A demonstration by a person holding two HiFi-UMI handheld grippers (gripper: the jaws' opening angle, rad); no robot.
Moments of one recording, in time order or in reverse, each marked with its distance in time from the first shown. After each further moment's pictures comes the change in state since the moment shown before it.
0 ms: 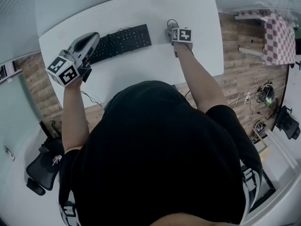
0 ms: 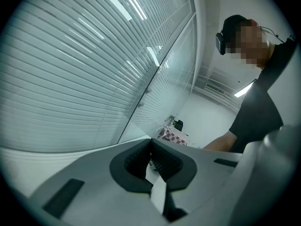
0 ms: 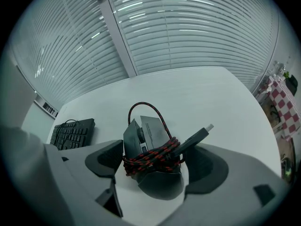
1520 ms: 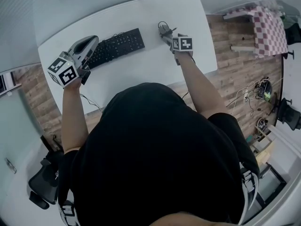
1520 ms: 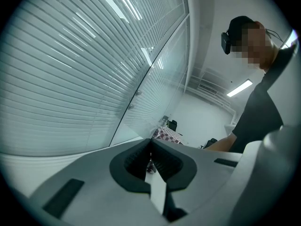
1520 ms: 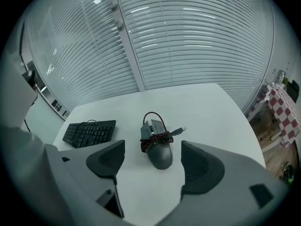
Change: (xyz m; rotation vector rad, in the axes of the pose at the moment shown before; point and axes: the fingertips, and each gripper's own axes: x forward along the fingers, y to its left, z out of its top) left arm -0.006 -0.027 0.004 0.029 -0.014 -0.082; right arm -0.080 0.005 -0.017 -0.050 -0.103 0.039
